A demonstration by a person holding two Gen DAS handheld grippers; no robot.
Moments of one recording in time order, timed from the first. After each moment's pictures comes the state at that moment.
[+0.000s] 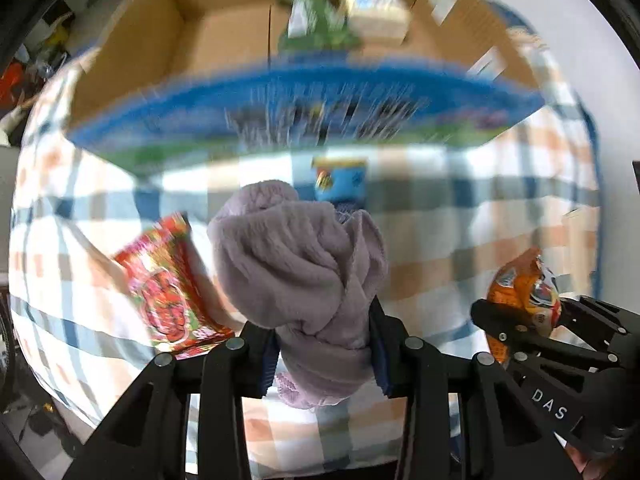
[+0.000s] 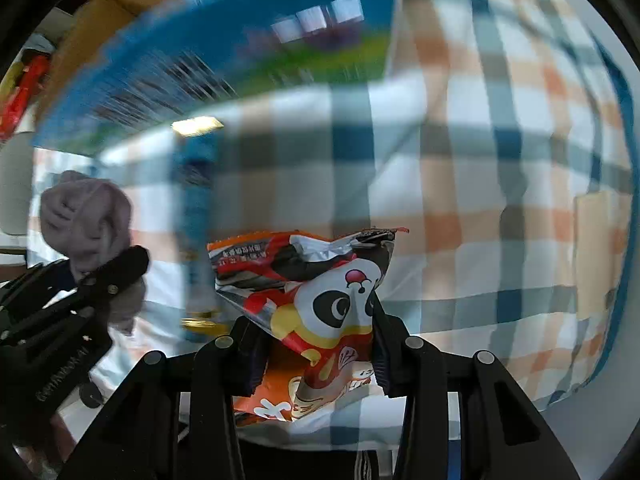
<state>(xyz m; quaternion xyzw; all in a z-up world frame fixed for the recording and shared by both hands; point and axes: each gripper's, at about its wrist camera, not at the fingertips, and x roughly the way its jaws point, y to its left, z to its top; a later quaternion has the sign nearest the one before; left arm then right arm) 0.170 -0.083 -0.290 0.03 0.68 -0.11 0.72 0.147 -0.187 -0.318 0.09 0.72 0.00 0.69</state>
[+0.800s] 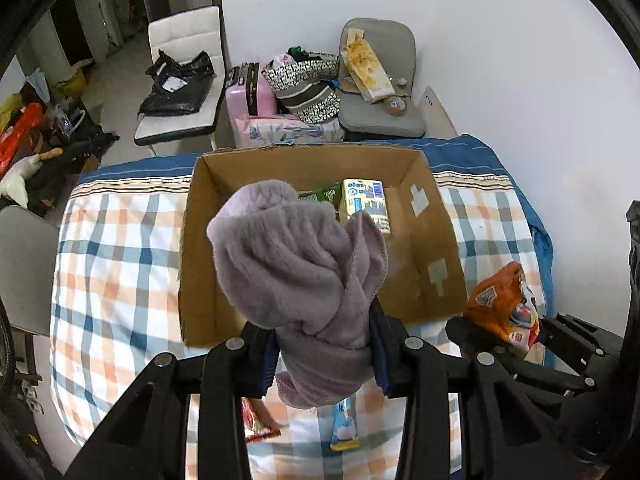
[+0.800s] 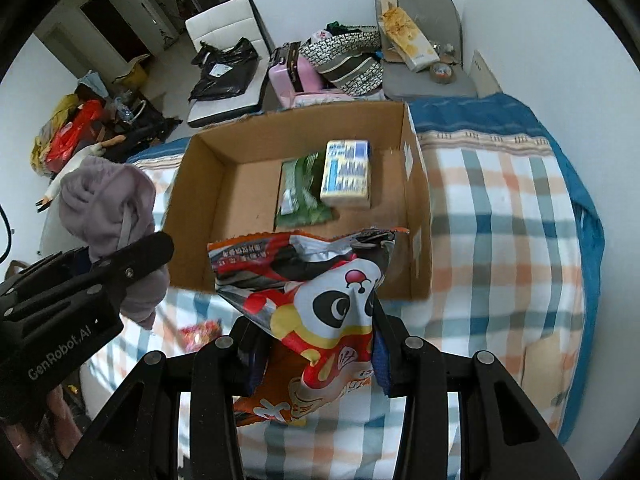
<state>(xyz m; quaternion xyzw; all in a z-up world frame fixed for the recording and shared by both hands) 0.306 -0.053 -0.149 0.00 0.57 -0.12 0.81 0.257 -0.168 -0.168 0.09 0.59 0.03 0.80</state>
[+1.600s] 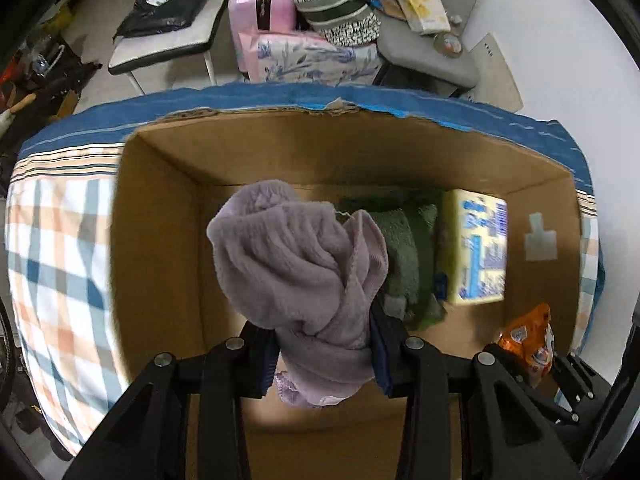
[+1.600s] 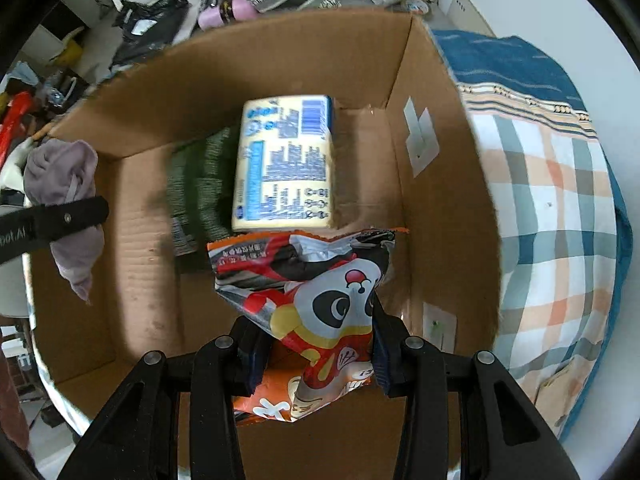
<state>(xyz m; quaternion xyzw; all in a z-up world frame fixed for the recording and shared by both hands) 0.480 -0.028 -0.309 -0.02 0.70 -0.10 0.71 0.385 -0.183 -0.339 0.07 0.69 -0.06 0.72</state>
